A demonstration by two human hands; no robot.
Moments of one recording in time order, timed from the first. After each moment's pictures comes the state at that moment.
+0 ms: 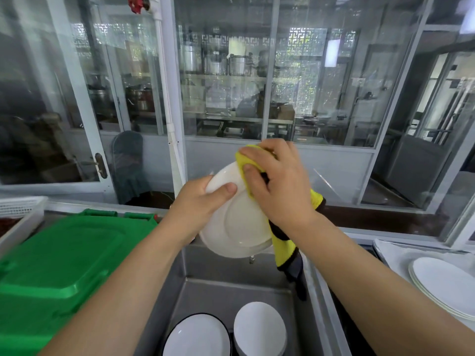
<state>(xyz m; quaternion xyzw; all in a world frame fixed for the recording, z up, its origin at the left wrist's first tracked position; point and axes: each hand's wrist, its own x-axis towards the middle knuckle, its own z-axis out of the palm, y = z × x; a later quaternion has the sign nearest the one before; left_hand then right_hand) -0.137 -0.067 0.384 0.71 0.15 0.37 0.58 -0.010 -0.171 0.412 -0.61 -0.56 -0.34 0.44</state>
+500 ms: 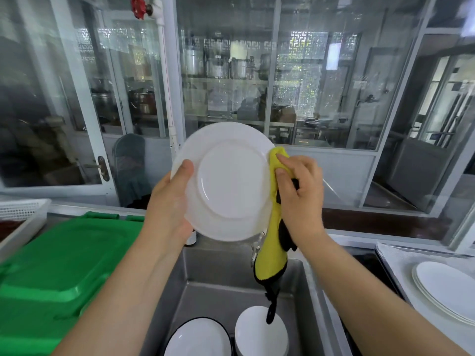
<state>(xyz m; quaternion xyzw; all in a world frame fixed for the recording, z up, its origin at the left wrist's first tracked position) -0.142 -0.060 0.395 0.44 0.16 0.49 0.73 0.014 -0.174 0.380 -0.59 -0.44 -0.20 0.64</state>
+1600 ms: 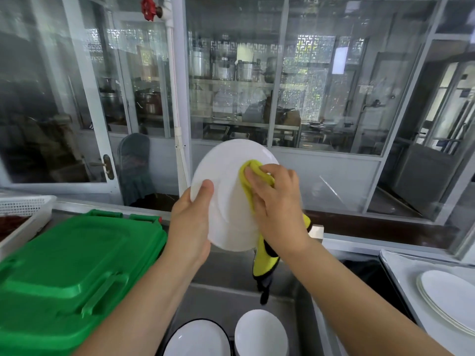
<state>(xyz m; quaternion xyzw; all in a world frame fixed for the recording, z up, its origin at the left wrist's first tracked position) -0.130 -0.079 0.368 0.46 0.20 0.52 0.69 -0.016 -0.164 0.380 -0.65 -0.55 -0.33 0.41</state>
